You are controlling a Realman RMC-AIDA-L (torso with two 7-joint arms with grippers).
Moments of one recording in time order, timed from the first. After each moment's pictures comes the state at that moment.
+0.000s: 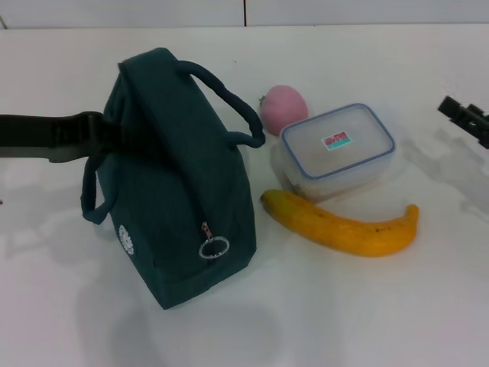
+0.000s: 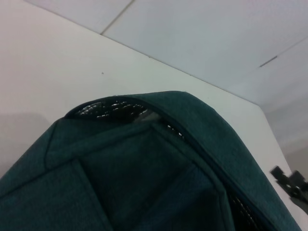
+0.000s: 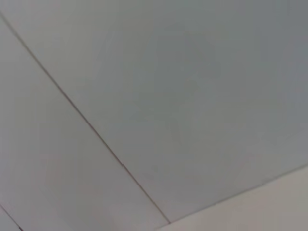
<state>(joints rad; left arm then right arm) -0.32 -2.09 0.89 1.42 2.07 1.67 -2.75 0.47 2.01 -0.58 -0.20 -1.45 -1.28 1.32</state>
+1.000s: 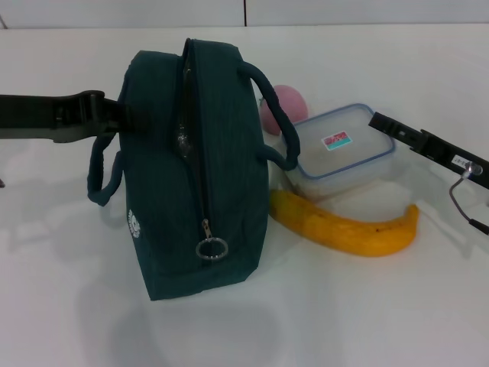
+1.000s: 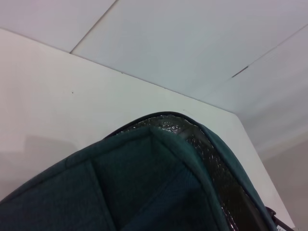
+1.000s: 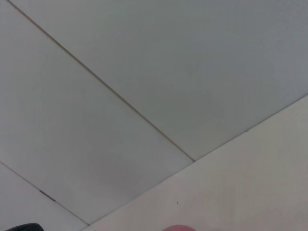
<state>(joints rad) -0.33 -2.08 0.89 1.44 2.00 1.67 -2.74 0.60 2.03 -0.69 -0.08 -1.46 -1.16 1.47</state>
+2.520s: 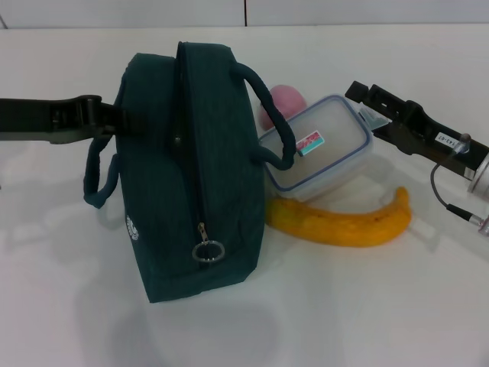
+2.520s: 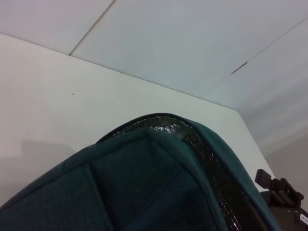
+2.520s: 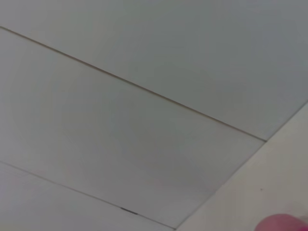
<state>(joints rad) -0.33 -2.08 0.89 1.44 2.01 1.68 -2.70 0.66 2.03 -0.69 -0.03 -1.45 -1.31 1.74</state>
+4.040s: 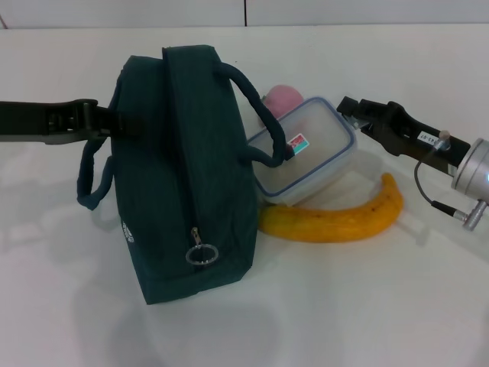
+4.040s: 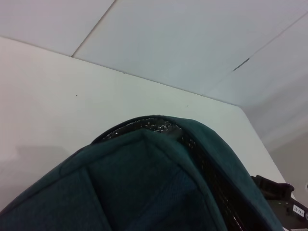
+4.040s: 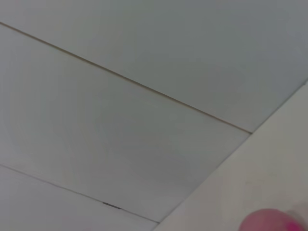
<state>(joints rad) -0.33 -2.07 0.89 1.43 2.01 1.68 -2.67 0.71 2.03 -0.70 0.02 -1.44 -1.23 1.73</state>
